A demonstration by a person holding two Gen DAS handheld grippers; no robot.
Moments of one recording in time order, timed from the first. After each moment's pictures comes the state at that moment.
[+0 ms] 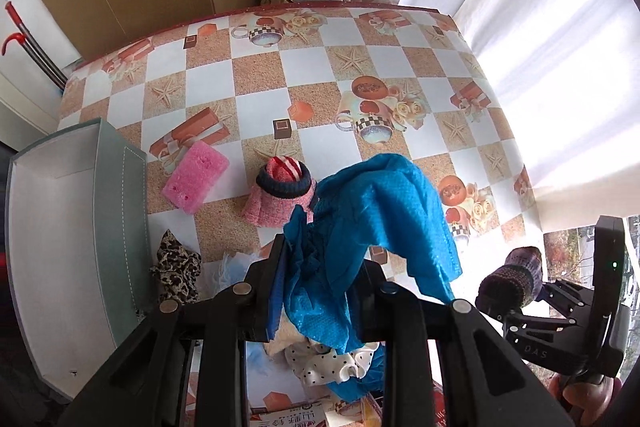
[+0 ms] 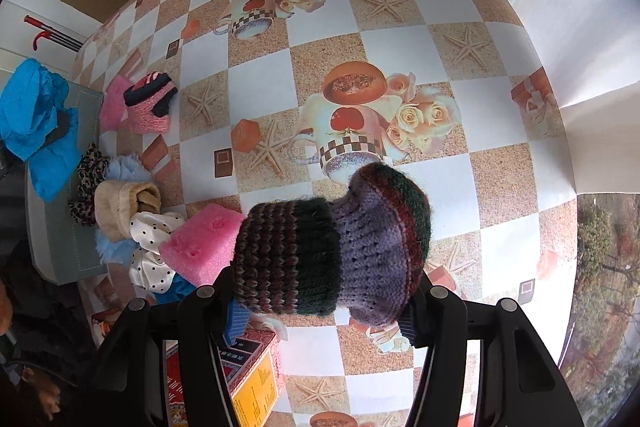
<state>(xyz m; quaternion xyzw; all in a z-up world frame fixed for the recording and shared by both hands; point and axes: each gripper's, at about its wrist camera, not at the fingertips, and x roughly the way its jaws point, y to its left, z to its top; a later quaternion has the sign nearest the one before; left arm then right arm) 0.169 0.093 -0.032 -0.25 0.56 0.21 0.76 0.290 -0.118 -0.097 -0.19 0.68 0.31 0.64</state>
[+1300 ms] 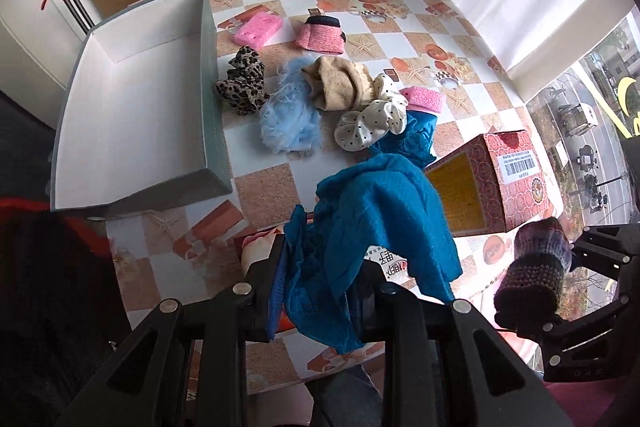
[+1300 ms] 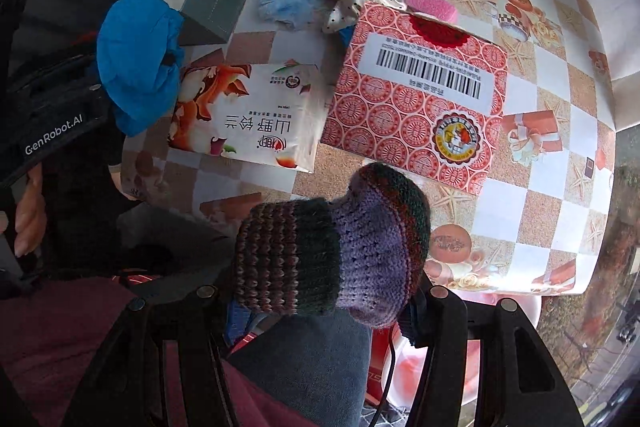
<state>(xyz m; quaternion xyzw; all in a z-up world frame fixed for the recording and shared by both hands) -0.054 -0.004 -0.008 -0.23 0.57 0.21 0.76 0.039 -0.147 -0.017 -0.33 0.64 0.45 0.52</state>
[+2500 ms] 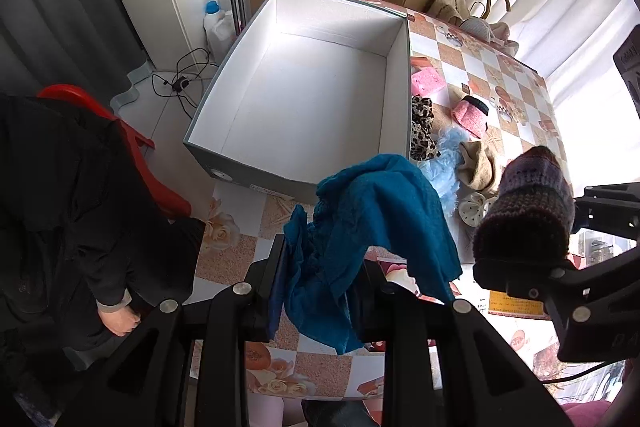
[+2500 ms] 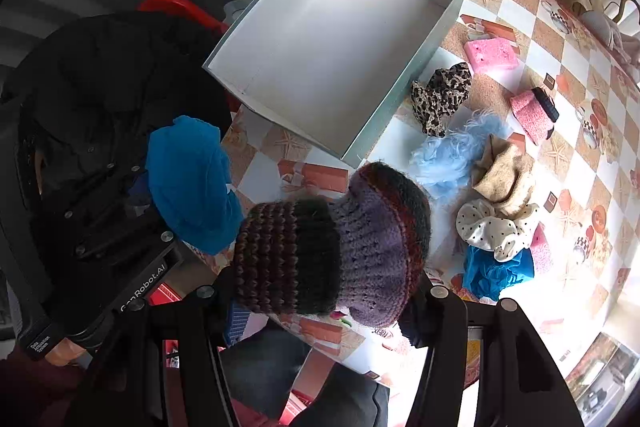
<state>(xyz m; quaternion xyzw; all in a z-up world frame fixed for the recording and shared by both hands) -0.146 0.083 0.002 -0.33 0.49 0.39 0.71 -0.012 0.041 0.016 -0.39 0.57 0.55 0.46</state>
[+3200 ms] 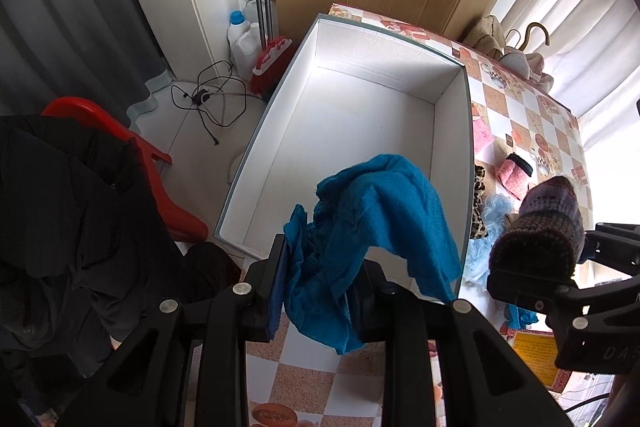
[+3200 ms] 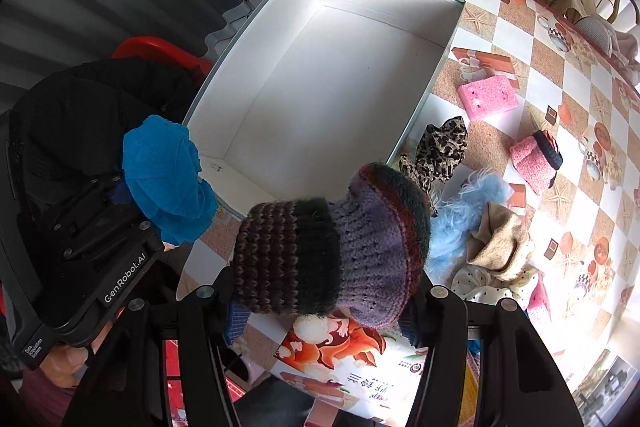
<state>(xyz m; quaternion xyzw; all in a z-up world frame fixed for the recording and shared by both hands) -0.137 0.171 -0.011 -0.33 0.47 0.43 0.69 0.007 0.115 -0.002 -0.35 0.58 0.54 0.50</state>
